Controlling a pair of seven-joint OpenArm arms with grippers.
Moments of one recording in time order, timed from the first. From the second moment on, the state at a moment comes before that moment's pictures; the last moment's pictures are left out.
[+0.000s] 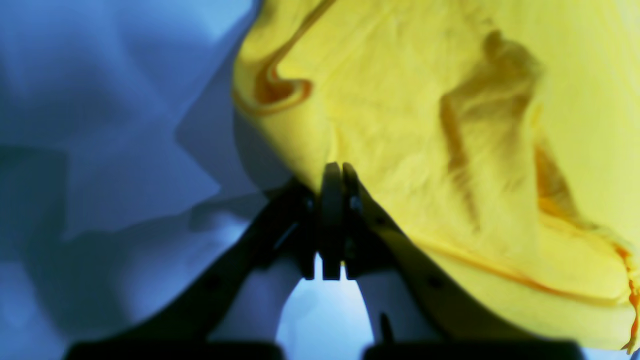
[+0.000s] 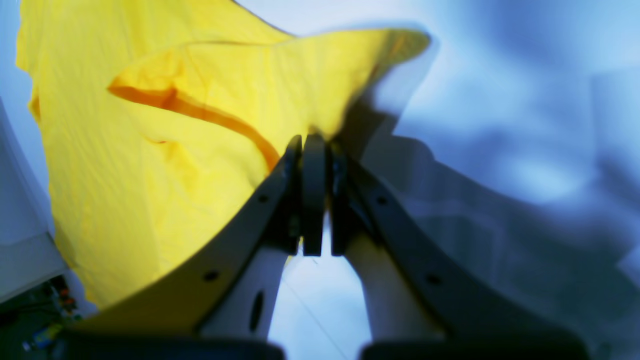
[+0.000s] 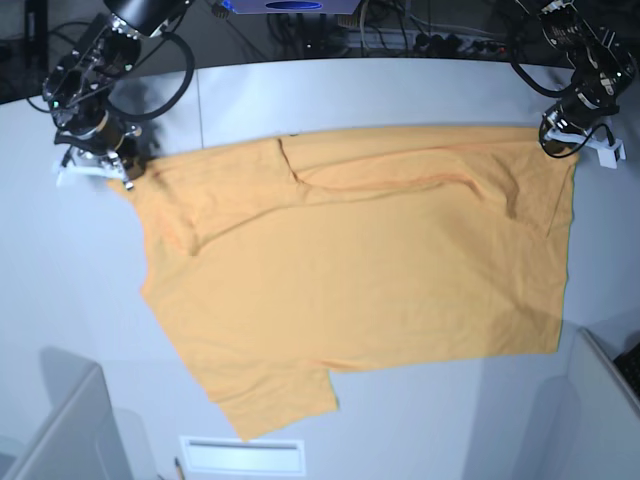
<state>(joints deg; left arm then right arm) 16.4 -9.3 -50.1 89.5 -38.7 -17.3 60.7 -8.2 -5.1 43.3 94.7 34.9 -2.0 -63.0</state>
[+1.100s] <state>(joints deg) 23.9 -9.7 -50.1 94.6 -32.3 -17.5 61.4 -23.0 -7.4 43.3 103.9 35.2 -1.7 -63.8</state>
